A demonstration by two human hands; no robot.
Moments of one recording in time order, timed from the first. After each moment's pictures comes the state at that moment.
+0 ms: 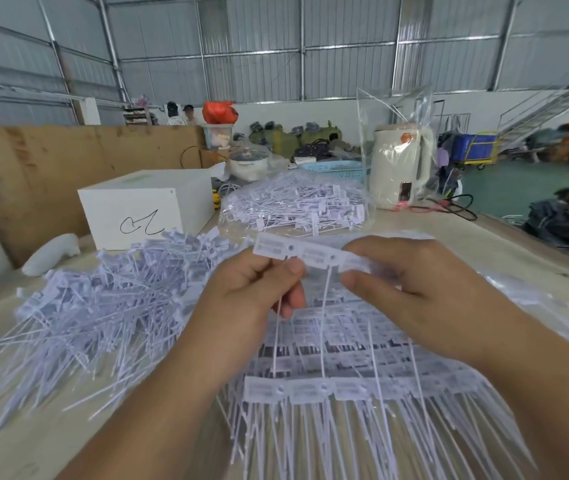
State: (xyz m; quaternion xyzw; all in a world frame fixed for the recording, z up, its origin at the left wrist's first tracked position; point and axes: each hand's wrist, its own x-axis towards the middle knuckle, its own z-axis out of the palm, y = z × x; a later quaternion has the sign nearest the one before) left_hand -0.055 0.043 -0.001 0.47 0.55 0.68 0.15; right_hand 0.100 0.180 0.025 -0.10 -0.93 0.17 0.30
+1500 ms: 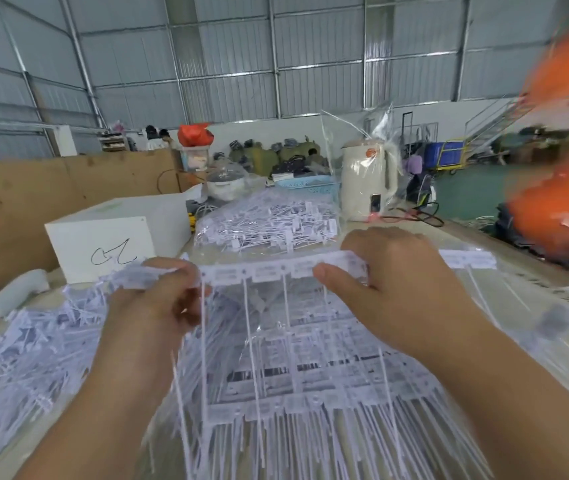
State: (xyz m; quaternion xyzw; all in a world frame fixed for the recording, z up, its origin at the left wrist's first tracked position) left_hand -0.075 0.034 0.014 0.29 0.50 0.81 0.14; right_hand 0.105 0.187 0.033 -0.20 -0.90 0.00 0.39
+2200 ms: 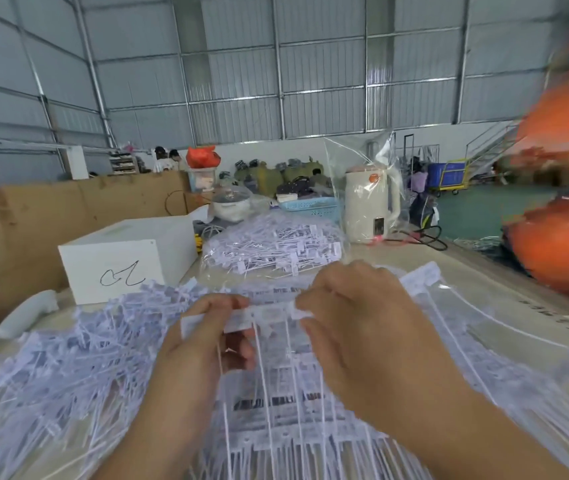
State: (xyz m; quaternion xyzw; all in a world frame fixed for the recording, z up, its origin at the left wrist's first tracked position) left_hand -0.049 0.041 0.008 0.32 0.51 0.78 0.18; right_hand 0.102 0.142 0.034 -0.14 -0.90 -0.09 0.40
